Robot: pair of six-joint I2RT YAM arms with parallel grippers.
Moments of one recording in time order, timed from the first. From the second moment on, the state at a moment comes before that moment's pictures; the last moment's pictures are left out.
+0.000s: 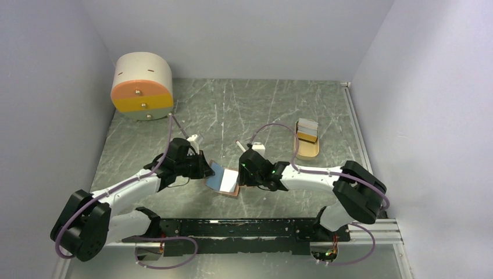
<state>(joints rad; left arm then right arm) -0.52 1.15 0.45 -0.05 0.31 -0.59 0.99 1.49 0.72 -0.12 0.19 0.82</state>
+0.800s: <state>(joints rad) -0.52 1.10 0.59 -0.28 0.27 -0.55 0.67 1.28 0.87 -0.15 0.46 0.18</state>
